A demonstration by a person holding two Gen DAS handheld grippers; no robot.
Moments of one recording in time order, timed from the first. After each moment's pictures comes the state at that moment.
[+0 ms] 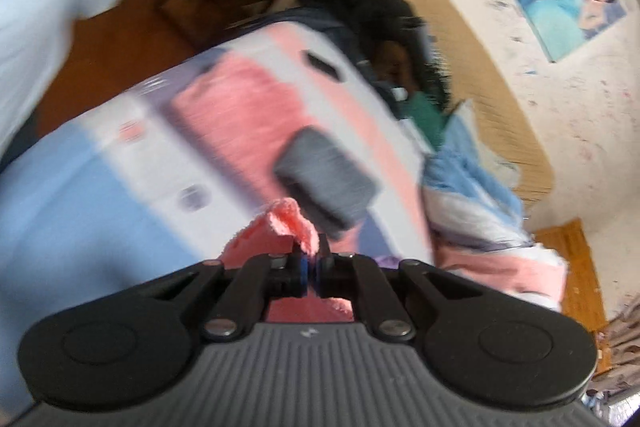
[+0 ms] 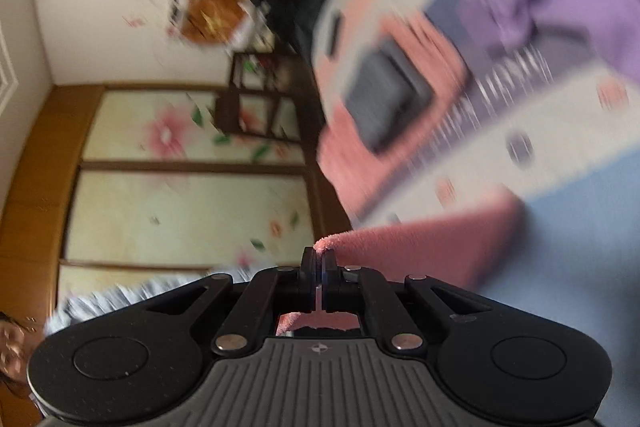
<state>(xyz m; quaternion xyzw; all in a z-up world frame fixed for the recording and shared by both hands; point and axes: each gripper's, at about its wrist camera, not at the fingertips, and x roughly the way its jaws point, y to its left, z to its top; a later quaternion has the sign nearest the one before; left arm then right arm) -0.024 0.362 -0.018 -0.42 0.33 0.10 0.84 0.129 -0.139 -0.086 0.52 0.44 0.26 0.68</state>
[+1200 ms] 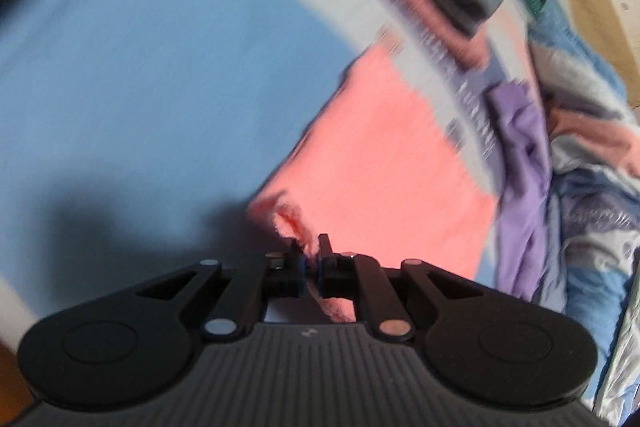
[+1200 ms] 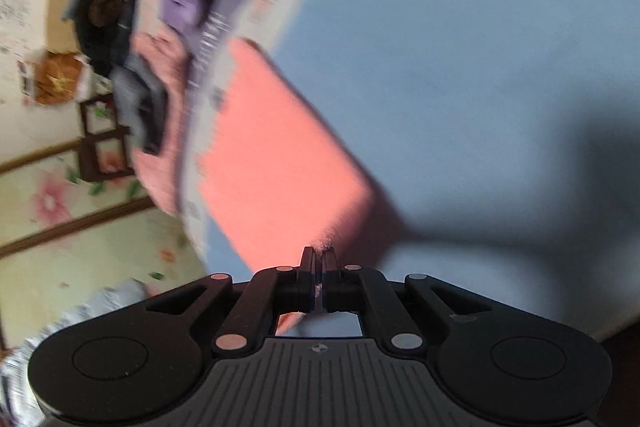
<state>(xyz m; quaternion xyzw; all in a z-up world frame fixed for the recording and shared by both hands) -0.059 0.241 -0.180 -0.38 0.51 0.14 0.75 -0.012 -0.231 -0.275 0.55 0.56 0.08 0.61</state>
